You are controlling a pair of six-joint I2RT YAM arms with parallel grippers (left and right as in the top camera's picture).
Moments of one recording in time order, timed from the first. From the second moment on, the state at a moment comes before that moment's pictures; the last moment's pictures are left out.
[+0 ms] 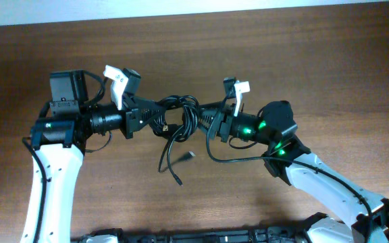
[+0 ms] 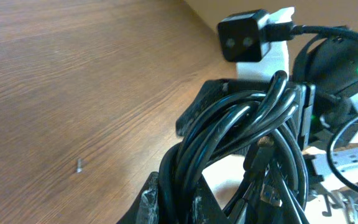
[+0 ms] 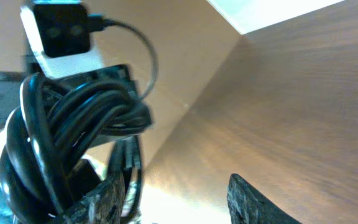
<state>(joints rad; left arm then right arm) 0.02 1.31 1.16 -0.80 1.08 0.30 0.46 1.36 0.59 0.74 -0.74 0.84</state>
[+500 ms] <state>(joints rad) 0.10 1.31 1.16 -0.83 1.00 0.30 0.48 1.36 0.60 0.68 -0.78 0.67</state>
